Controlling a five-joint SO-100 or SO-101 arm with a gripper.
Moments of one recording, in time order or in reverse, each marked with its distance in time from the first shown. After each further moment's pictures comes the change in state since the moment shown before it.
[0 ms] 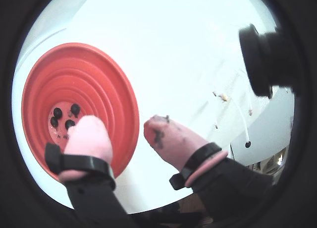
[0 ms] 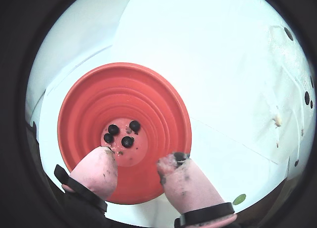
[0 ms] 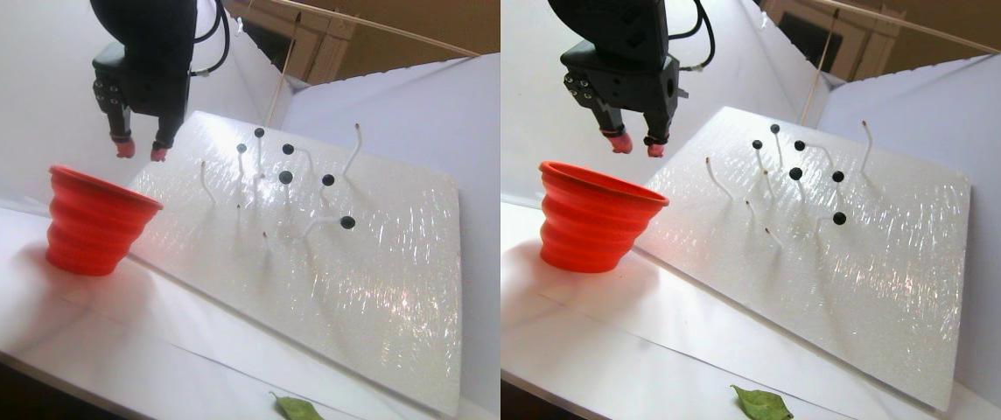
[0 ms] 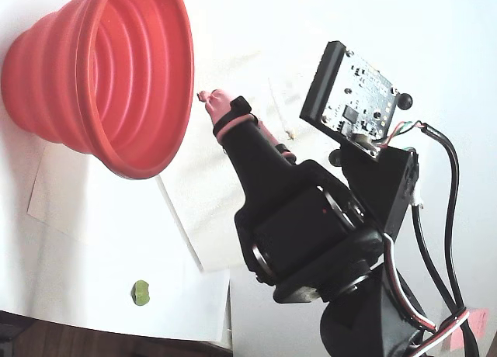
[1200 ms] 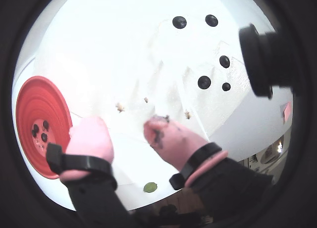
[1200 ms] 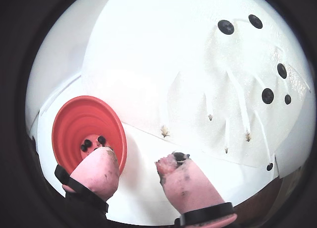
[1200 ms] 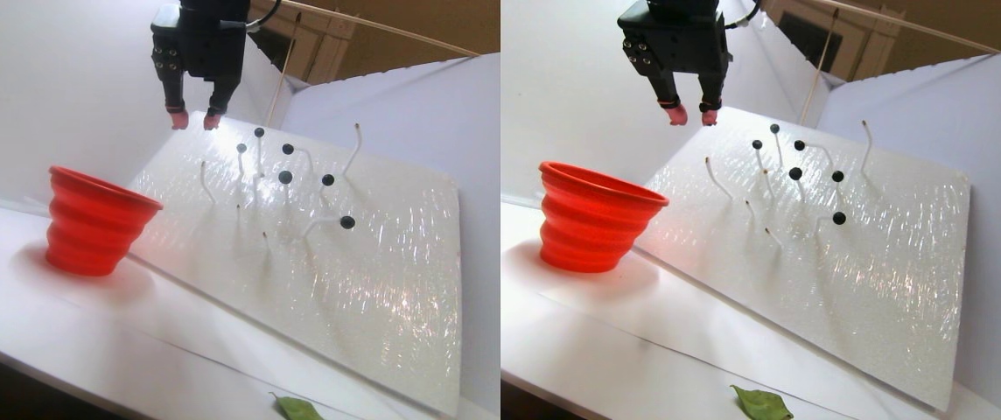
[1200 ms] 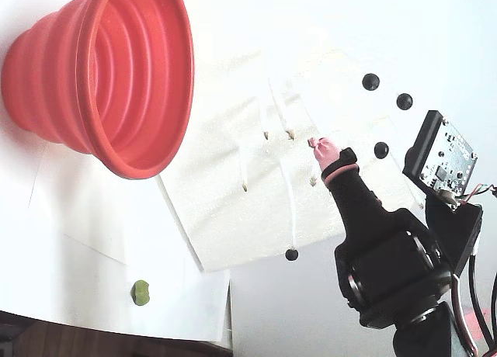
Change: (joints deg) arm 10.5 14.1 5.0 4.4 -5.4
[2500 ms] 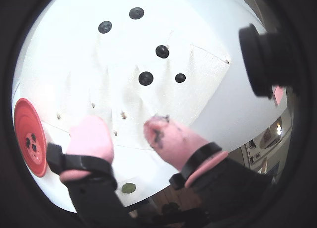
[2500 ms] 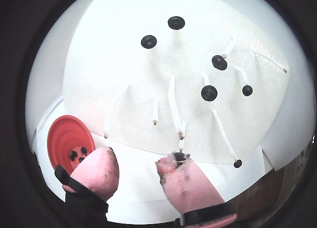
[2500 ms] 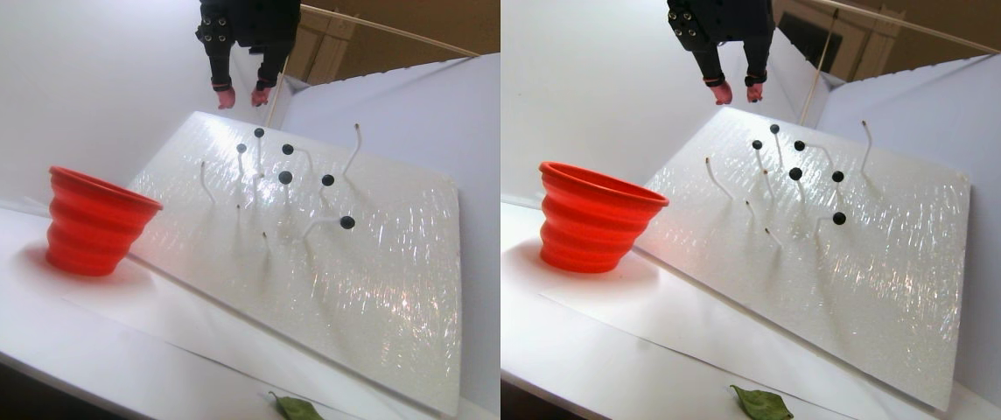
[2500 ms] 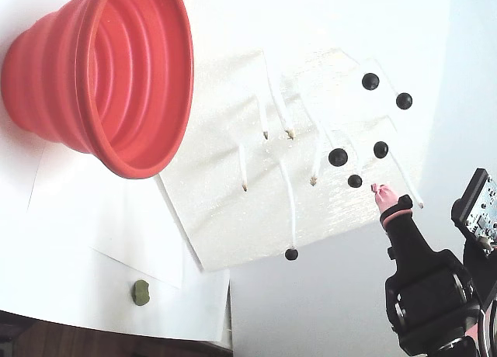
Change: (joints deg) arm 10.2 10.3 4.3 2.9 -1.8
